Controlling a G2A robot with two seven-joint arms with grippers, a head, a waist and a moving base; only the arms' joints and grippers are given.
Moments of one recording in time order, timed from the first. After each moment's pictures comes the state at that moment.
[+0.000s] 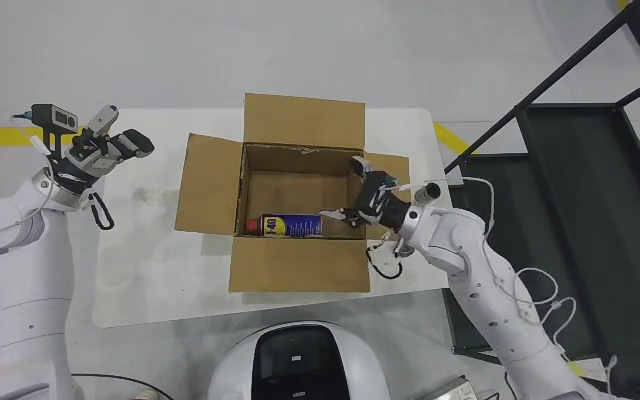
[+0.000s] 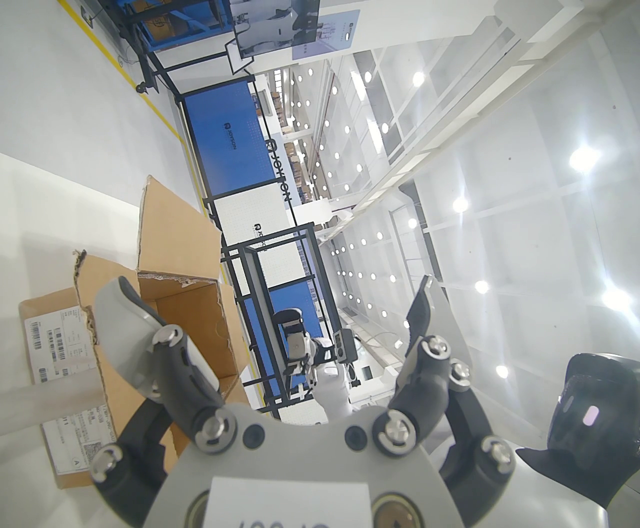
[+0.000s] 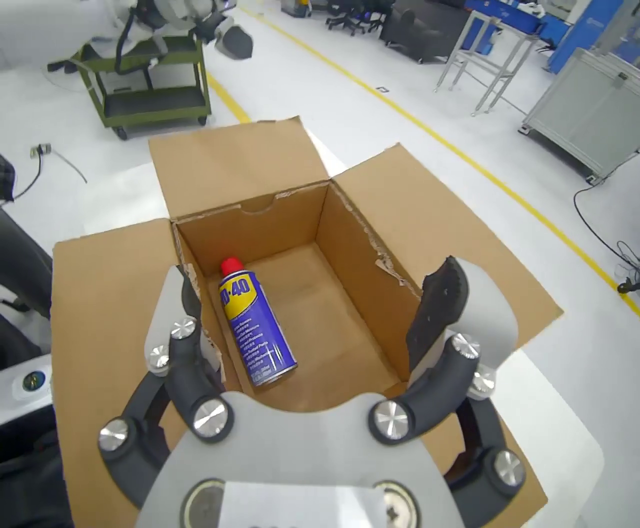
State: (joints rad) left arm 0.96 -1.12 -1.66 -1.19 -0.45 -0.30 -1.10; right arm -1.36 -1.08 1.33 -1.82 -1.21 -0.61 0.11
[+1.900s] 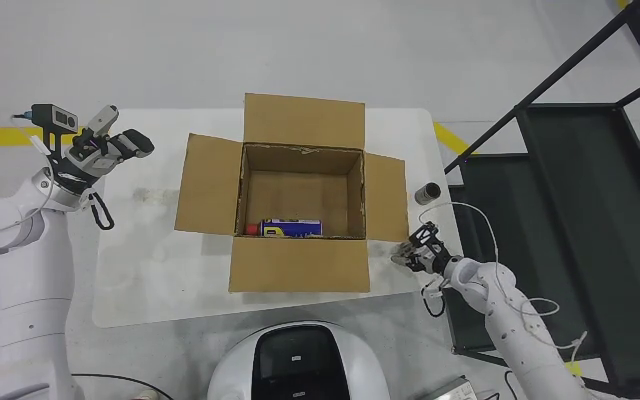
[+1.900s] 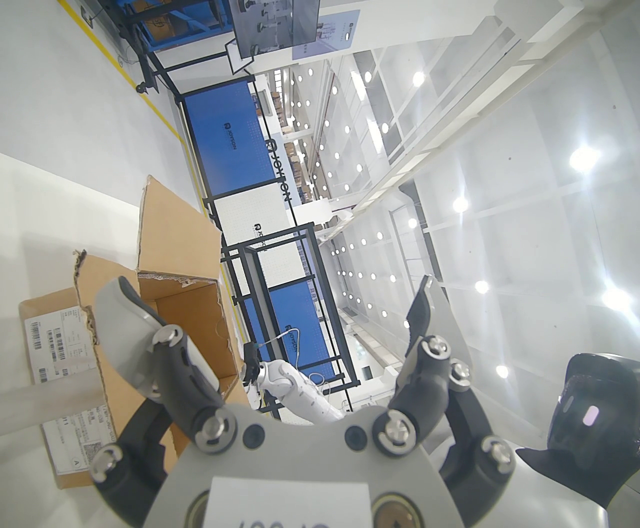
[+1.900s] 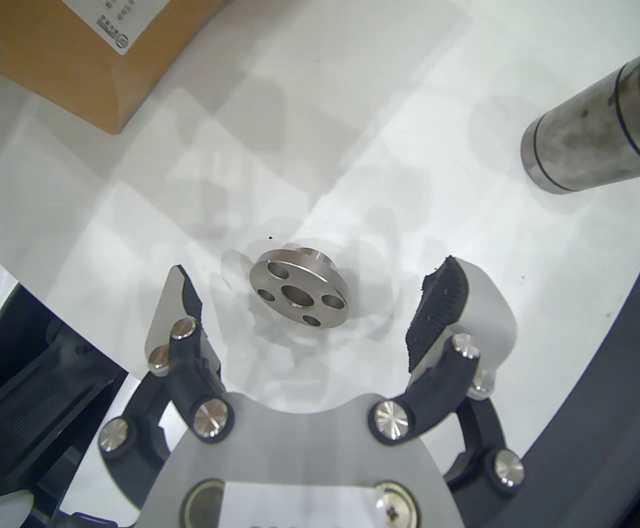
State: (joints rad) left arm 0.96 -1.12 -1.66 -1.19 -0.45 -0.30 -1.10; right arm -1.45 -1.07 1.43 -1.17 -1.33 -0.60 0.08
